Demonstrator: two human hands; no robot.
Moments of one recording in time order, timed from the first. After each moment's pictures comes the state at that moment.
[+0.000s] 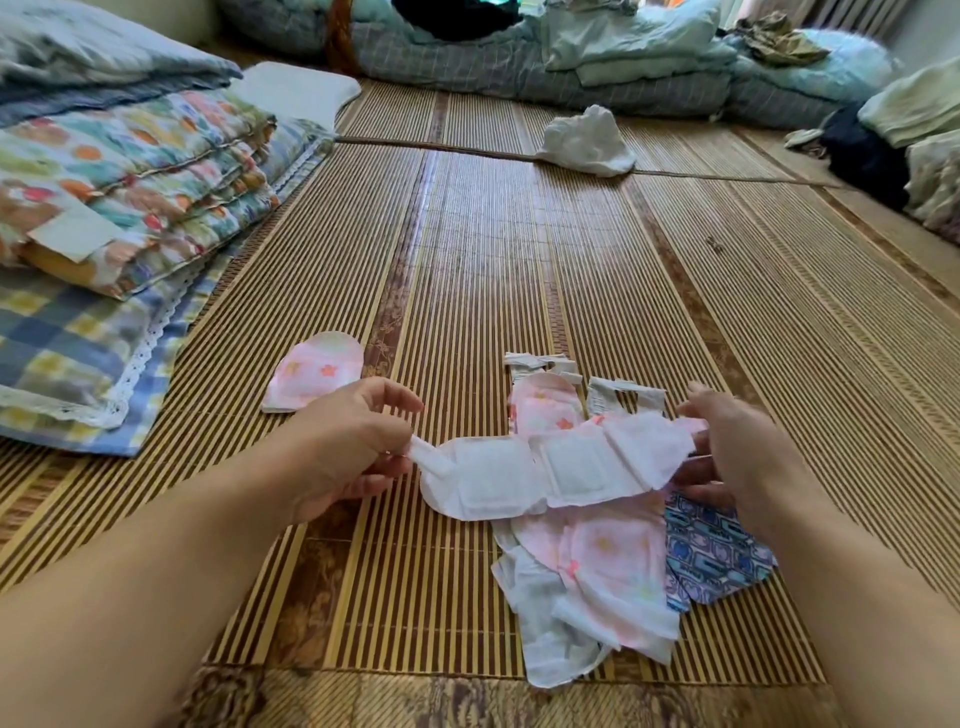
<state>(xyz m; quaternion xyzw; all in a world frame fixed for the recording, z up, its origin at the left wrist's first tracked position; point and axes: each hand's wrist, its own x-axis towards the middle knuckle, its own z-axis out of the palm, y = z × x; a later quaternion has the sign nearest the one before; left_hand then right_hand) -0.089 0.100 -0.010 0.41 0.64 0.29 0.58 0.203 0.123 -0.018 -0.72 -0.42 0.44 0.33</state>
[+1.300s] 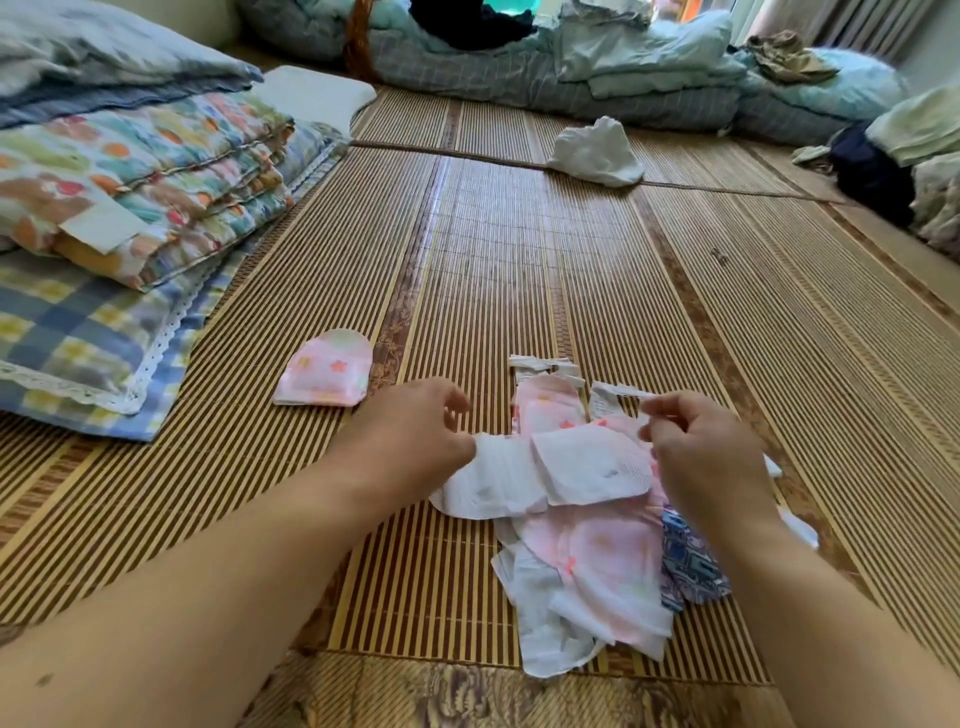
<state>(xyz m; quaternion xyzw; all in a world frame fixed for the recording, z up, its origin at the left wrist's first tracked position) -0.054 0.098 -0.010 0.64 0.69 0.17 0.28 0.173 0.106 -0.016 -0.71 -0.59 0.22 0.32</state>
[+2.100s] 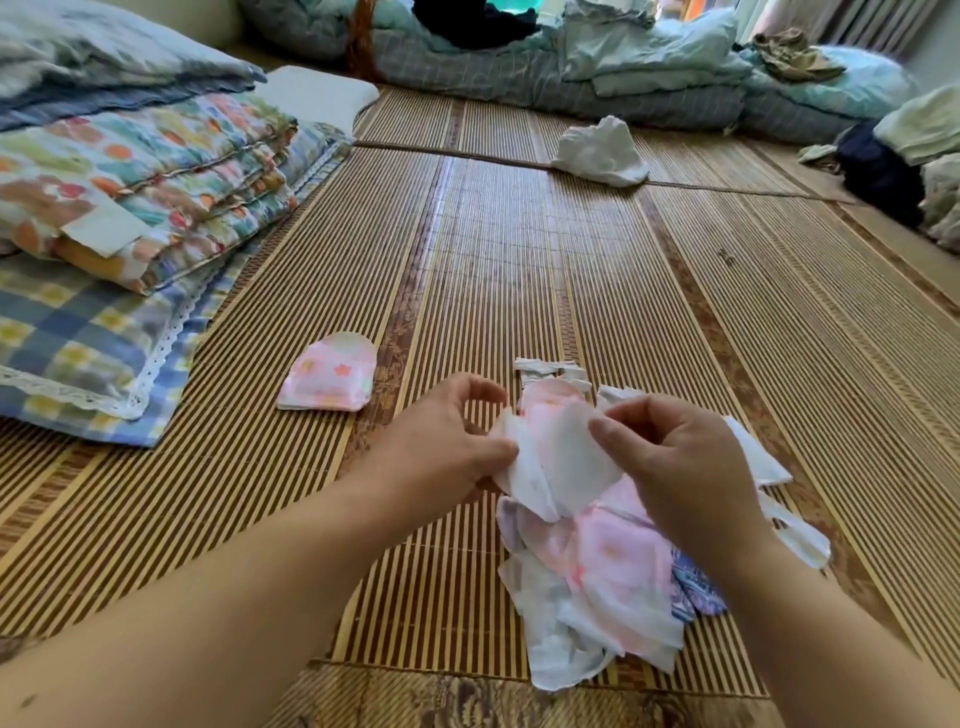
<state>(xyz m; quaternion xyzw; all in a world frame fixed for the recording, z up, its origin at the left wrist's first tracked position) -0.045 0.088 -0.005 0.53 0.58 0.32 0.52 0.147 0.092 -0.002 -0.60 -0.66 0.28 0.35</state>
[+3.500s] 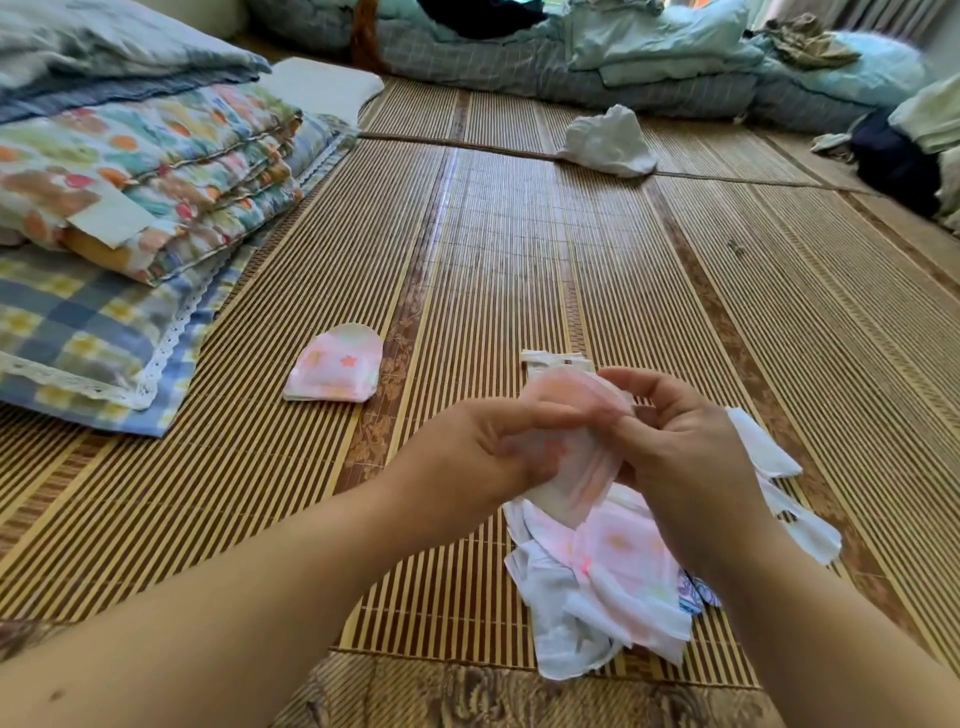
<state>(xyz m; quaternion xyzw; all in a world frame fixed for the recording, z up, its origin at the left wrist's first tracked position) -0.037 0.079 -0.011 0.62 0.44 0.36 0.54 0.135 0.086 0.003 -0.53 -0.50 0.51 0.46</state>
